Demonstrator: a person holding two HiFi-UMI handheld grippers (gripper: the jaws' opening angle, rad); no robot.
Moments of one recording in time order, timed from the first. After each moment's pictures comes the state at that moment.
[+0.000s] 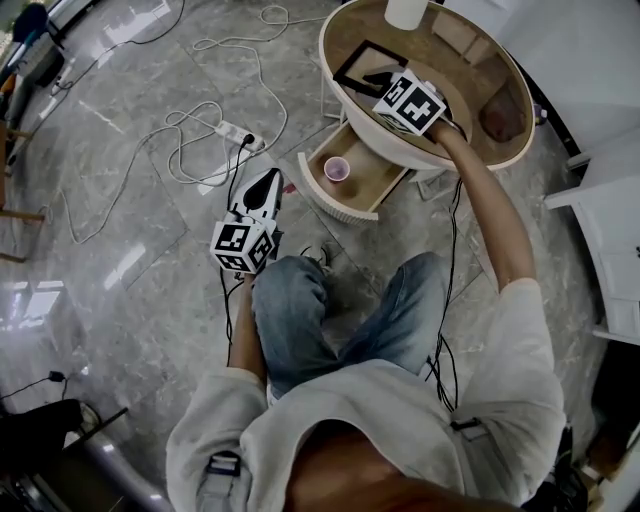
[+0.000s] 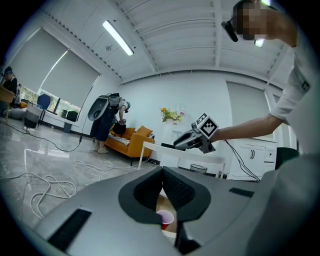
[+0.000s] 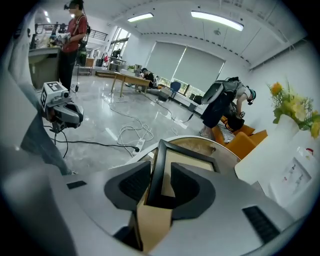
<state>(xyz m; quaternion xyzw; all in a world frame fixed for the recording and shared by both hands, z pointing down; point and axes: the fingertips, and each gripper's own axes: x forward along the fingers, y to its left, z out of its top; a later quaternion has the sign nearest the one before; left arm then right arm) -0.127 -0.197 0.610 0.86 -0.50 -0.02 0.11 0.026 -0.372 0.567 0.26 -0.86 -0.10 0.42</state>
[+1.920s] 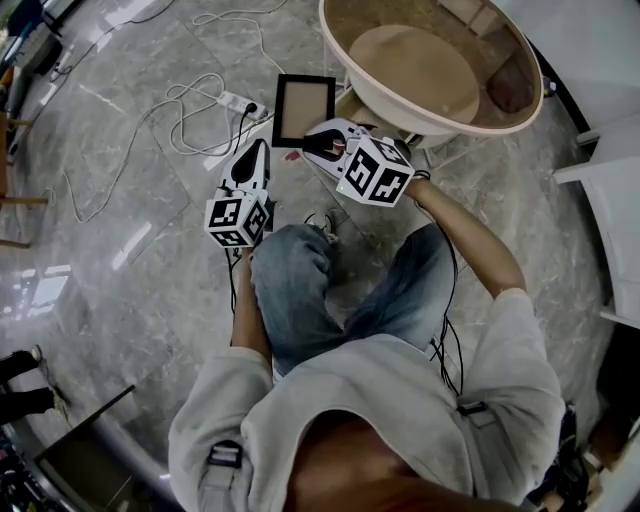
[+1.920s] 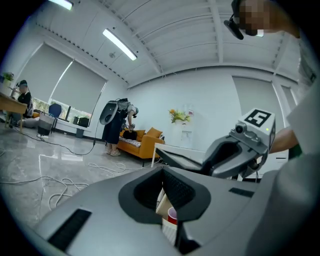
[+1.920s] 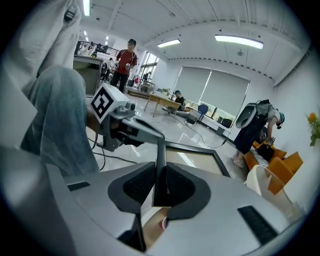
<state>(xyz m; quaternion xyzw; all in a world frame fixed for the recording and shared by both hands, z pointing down) -0.159 -0.181 0.613 0.83 -0.55 -0.01 0.11 -0.085 -0.160 0.602 0.10 -0.93 -0.15 0.33</state>
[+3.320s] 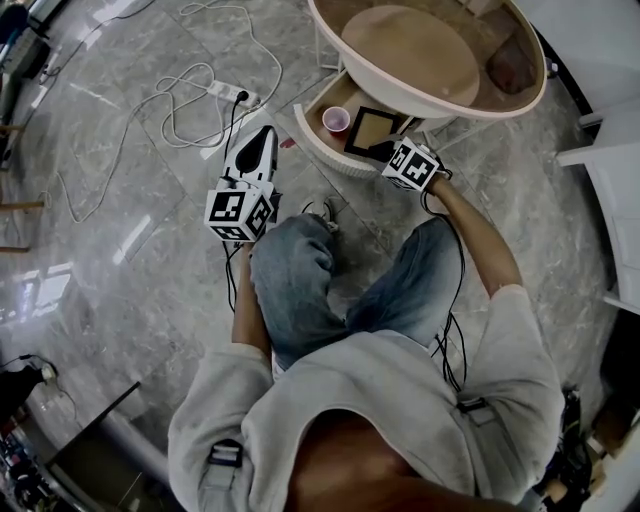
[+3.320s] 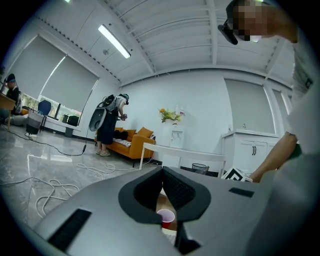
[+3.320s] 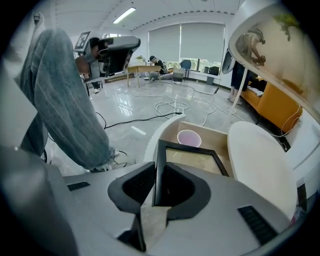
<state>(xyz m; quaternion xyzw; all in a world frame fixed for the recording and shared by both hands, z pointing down) -0.123 -0.184 0.607 0.85 -0.51 -0.01 0.10 0.073 -0.177 0.803 0.16 -0.87 0.07 0.46</state>
